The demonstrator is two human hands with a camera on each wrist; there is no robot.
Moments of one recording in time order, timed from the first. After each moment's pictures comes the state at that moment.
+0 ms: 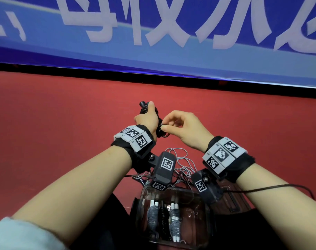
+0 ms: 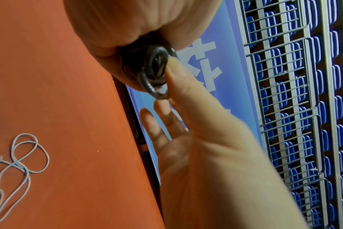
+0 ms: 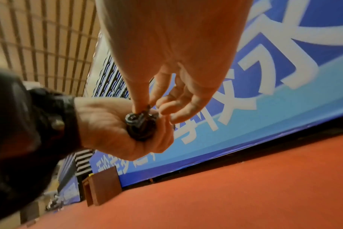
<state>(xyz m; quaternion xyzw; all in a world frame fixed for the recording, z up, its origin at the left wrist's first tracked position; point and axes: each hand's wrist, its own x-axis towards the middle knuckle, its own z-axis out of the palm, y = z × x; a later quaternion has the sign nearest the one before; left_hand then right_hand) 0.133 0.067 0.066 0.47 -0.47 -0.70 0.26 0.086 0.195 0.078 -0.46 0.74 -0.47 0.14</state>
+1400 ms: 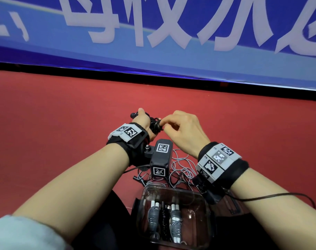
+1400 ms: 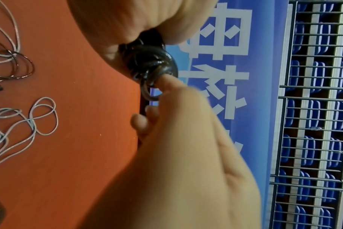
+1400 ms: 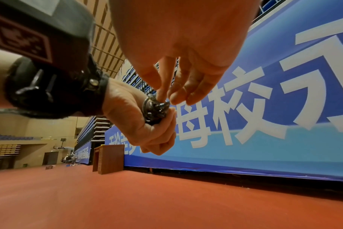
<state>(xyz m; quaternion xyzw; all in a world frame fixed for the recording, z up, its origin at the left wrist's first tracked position) 0.142 0.050 0.071 0.45 -0.37 -0.79 0.21 0.106 0.191 0.077 -0.52 0.76 -0.39 -0.06</state>
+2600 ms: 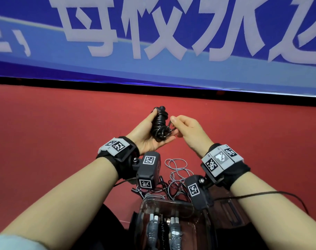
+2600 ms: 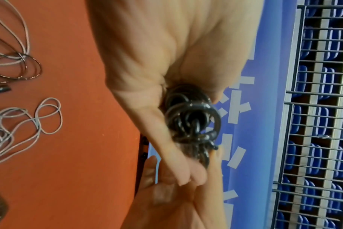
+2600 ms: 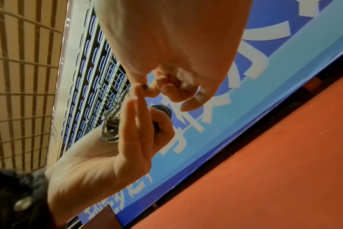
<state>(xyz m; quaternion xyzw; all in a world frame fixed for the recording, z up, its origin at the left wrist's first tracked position) 0.161 0.077 0.107 0.23 -0.40 -0.89 0.02 0.065 0.190 0.081 -0.41 0.70 -0.57 0.14</state>
